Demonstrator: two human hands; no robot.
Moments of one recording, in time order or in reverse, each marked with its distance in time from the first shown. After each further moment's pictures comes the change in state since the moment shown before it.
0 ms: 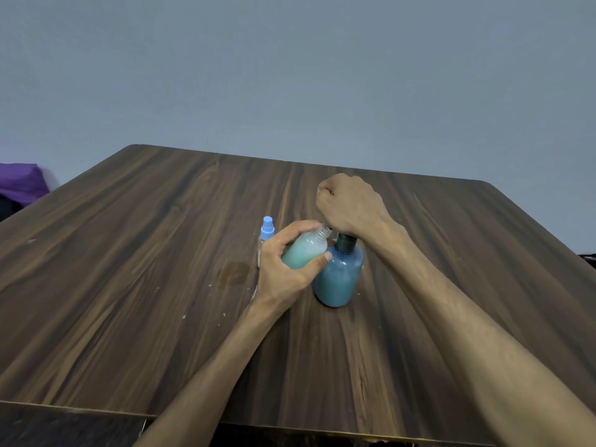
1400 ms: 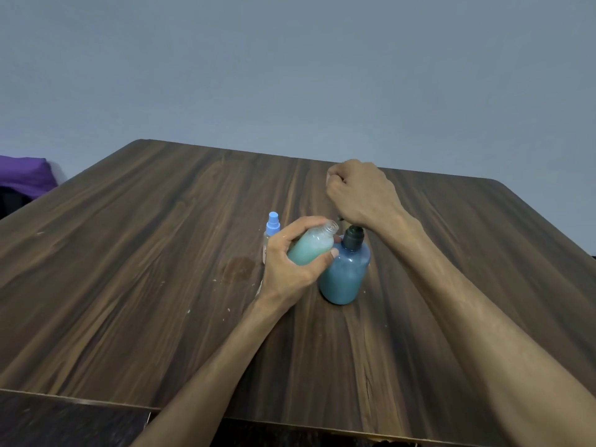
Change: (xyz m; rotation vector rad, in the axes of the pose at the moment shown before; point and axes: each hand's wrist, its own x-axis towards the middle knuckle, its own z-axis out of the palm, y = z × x) left_hand 0.000 -0.002 0.000 0.020 0.002 0.019; right_hand 0.004 0.003 -0.004 0.016 0.054 -0.070
